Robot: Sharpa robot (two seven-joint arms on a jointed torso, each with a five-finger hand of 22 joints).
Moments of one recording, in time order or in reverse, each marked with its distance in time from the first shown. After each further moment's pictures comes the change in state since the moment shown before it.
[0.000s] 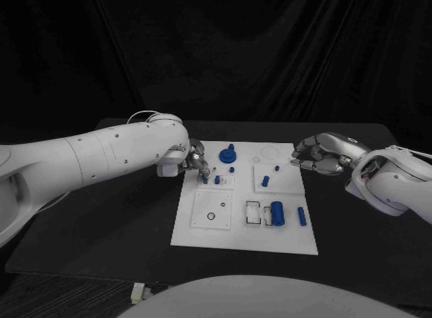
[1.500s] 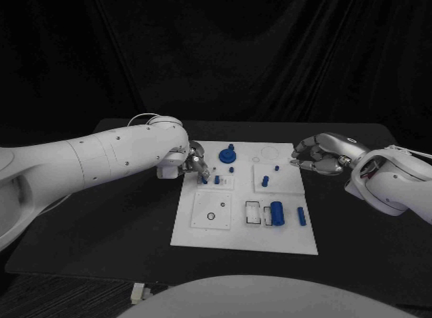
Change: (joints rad) left arm -0.013 0.006 0.001 -0.014 0.001 0.012 0.002; left_hand 0.001 0.002 0.000 0.000 -0.058 -0.001 0.000 -0.004 -0.002 0.000 0.000 0.000 0.000 0.000 0.000 0.000 0.000 0.000 -0.006 0.006 -0.009 0.000; right arm -0.001 0.002 0.000 -0.002 0.000 0.005 -0.003; right_hand 0.000 0.000 0.000 0.000 0.005 0.000 0.000 0.000 -0.002 0.000 0.000 0.000 0.000 0.000 0.000 -0.005 0.000 0.000 0.000 0.000 0.000 0.000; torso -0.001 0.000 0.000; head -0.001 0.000
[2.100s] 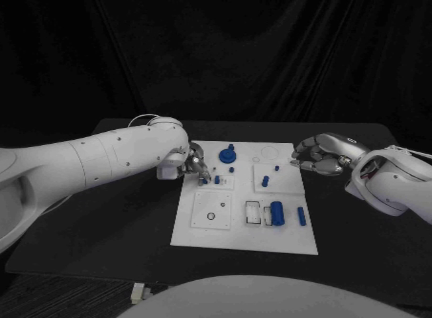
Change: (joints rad) left arm -0.007 0.004 0.001 -0.013 0.001 0.020 -0.002; left_hand -0.035 0.026 -0.089 0.054 -0.229 -0.015 -0.017 -0.079 -0.067 0.000 0.007 0.000 0.000 0.000 0.007 0.000 0.000 0.016 -0.021 0.014 -0.035 0.000; right arm 0.000 0.000 0.000 0.001 0.000 0.004 -0.002; right_hand 0.000 0.000 0.000 0.000 0.000 0.000 0.000 -0.004 -0.001 0.000 0.000 0.000 0.000 0.000 0.000 0.000 0.000 0.000 0.000 0.000 -0.005 0.001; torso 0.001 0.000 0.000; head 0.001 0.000
